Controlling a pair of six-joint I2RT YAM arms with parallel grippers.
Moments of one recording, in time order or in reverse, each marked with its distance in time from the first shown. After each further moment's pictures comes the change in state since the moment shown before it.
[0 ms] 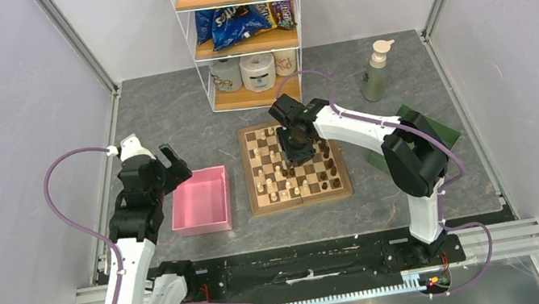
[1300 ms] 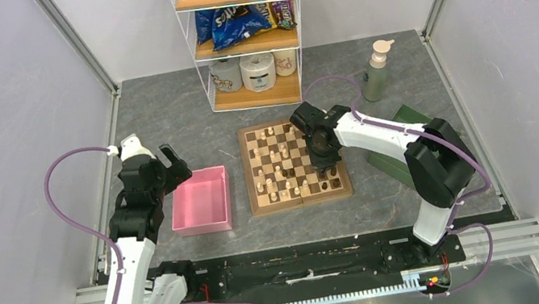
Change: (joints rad) left arm 0.000 0.006 0.000 0.000 0.001 0.000; right arm -0.043 -0.166 -0.216 -0.059 0.117 0.030
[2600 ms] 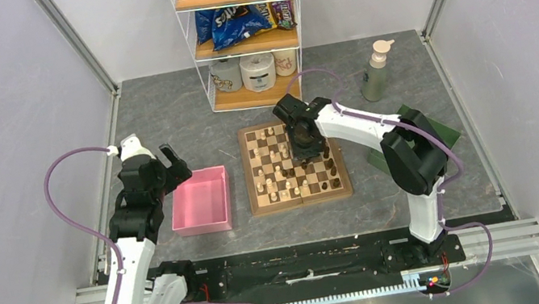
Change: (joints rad) left arm 0.000 -0.002 0.000 0.000 -0.001 0.000; right arm 0.018 0.169 0.201 0.017 -0.021 0.016
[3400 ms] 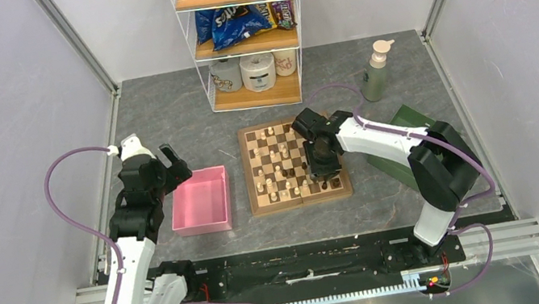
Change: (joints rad) left arm 0.000 0.004 0.000 0.000 0.001 0.000; right arm 0.001 -0.203 -0.268 -0.004 -0.071 0.051
